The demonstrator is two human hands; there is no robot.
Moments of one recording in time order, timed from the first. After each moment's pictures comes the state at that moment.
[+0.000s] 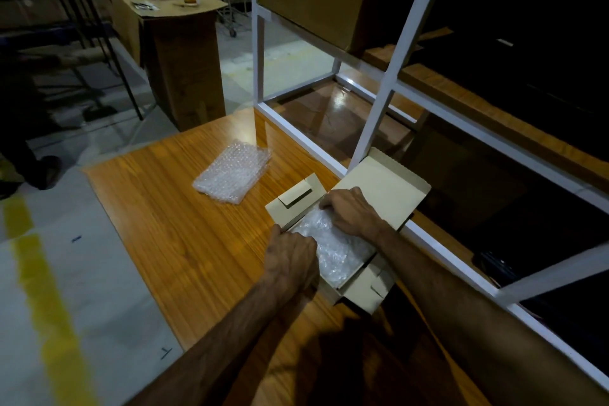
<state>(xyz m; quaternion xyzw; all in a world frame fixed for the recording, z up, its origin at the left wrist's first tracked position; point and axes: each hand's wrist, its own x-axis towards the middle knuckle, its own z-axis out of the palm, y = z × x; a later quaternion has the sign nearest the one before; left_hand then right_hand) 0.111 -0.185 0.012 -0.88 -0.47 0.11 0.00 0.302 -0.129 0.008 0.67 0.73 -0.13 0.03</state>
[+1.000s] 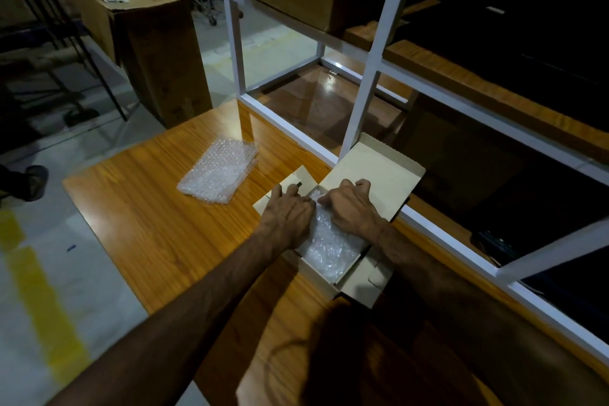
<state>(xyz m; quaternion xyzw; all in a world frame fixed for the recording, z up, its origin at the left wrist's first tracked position) 0.129 -0.117 0.011 -0.92 -0.38 0.10 0.03 0.308 -0.135 -0.007 0.69 0.72 -0.05 0.06</state>
